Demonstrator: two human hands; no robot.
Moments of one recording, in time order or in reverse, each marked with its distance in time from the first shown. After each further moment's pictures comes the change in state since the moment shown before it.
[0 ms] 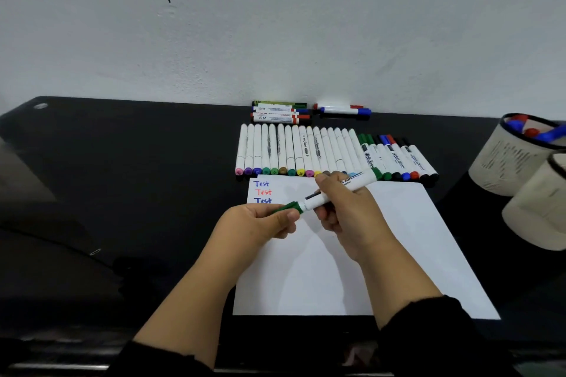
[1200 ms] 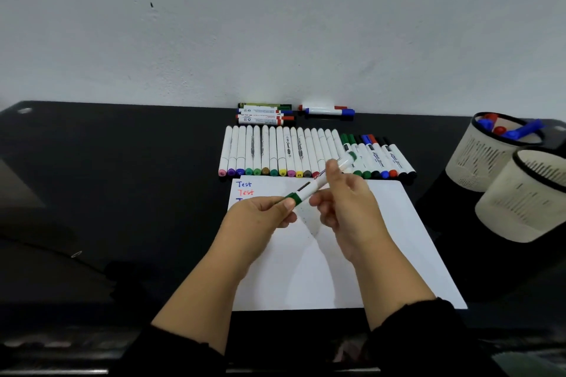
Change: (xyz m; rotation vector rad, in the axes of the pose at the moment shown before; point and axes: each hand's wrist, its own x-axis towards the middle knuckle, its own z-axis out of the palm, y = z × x) left_hand 0.004 0.005 0.035 -0.009 0.037 0.043; right_hand -0.008 -0.009 -0.022 0.055 0.175 0.037
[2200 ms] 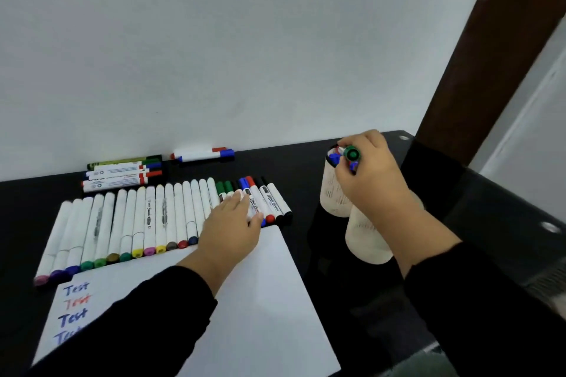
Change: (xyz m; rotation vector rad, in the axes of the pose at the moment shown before) left_hand 0.125 0.035 0.165 1.098 -0.127 0.434; right_hand 0.069 -0.118 -0.183 -1.134 0.509 -0.698
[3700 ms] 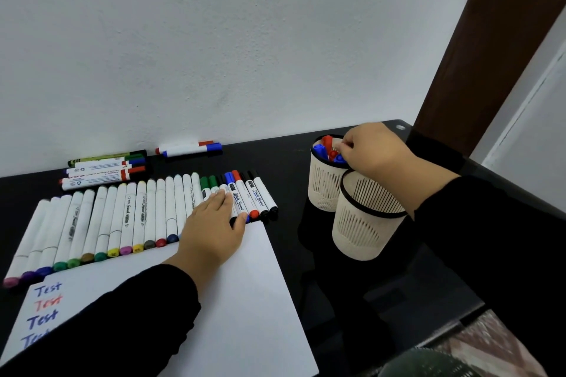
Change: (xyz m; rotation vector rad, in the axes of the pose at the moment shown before) left_hand 0.010 -0.001 0.019 0.126 0.053 0.010; right_hand 0.058 0.032 -0.019 -0.495 -0.530 0.091
